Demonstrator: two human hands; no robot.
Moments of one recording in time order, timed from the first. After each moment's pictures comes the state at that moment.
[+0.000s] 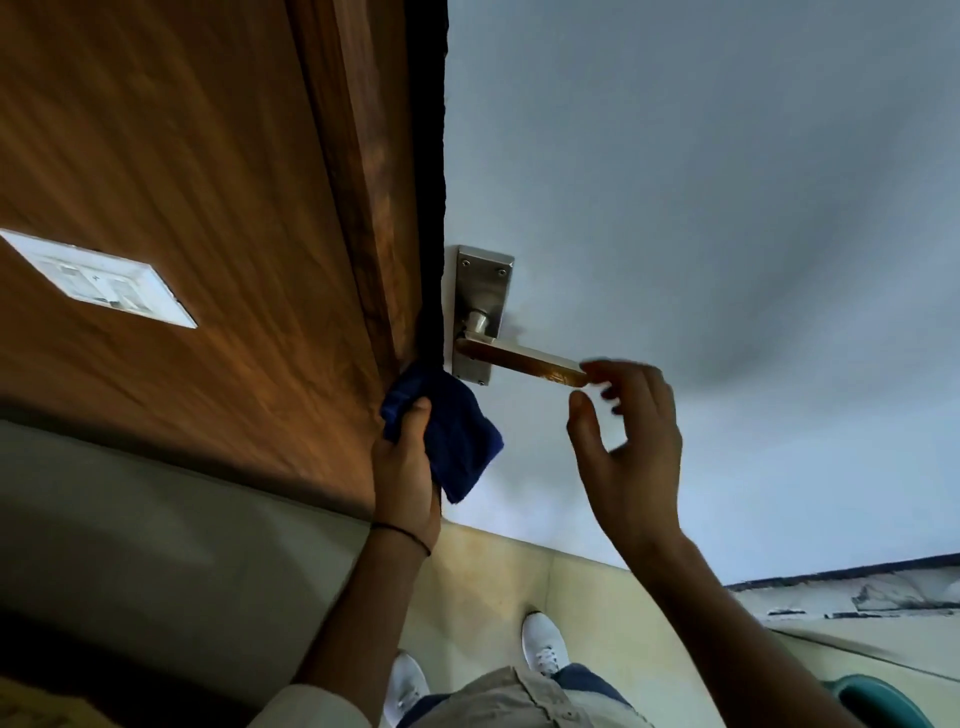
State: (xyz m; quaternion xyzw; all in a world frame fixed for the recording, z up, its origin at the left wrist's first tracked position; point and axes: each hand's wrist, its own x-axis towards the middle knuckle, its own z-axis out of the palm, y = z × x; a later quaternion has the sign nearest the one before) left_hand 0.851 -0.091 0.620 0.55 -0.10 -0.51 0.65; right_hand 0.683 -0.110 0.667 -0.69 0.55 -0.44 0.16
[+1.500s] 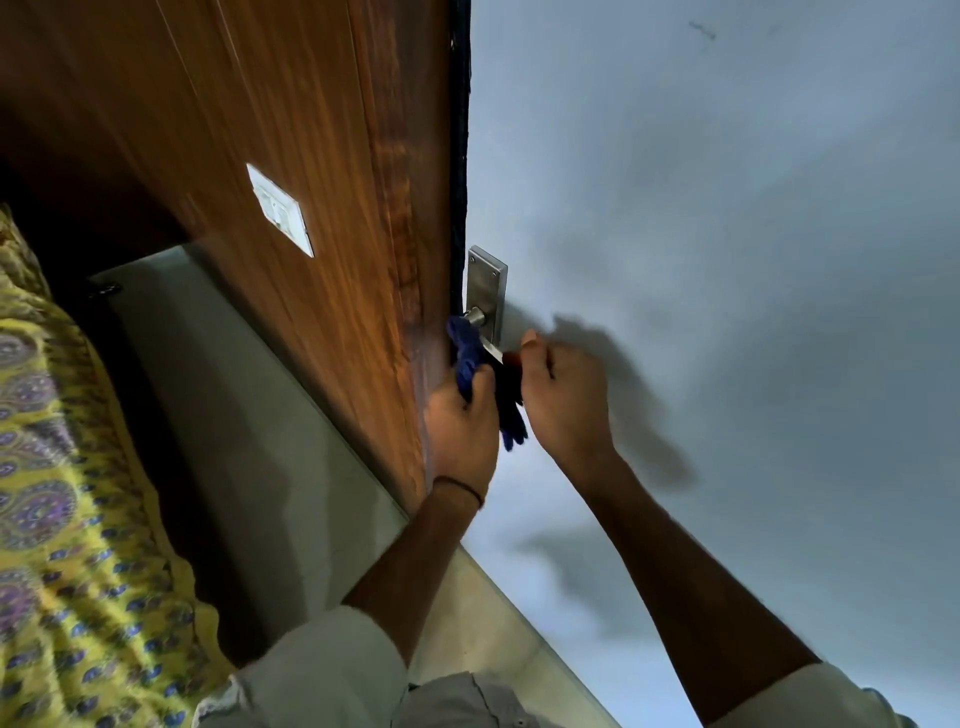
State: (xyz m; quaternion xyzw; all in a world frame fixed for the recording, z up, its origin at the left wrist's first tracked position) left_hand 0.703 -0.131 0.668 0.72 -0.14 -0.13 0.66; right_hand 0.662 -0.211 0.681 -0.83 0.34 -0.34 0.29
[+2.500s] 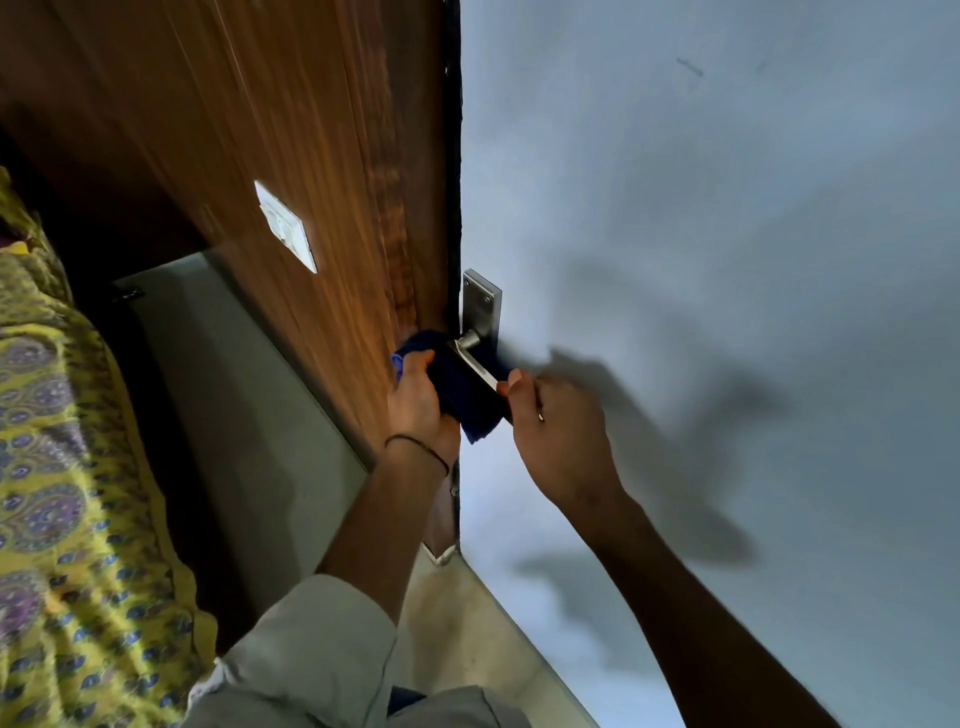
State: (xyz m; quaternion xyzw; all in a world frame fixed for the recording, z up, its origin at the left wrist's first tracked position) left_hand 0.761 -0.156 0.678 0.48 0.13 -0.30 0.82; right_hand 0.649 -0.215 0.681 -0.87 0.28 -0.31 0.25
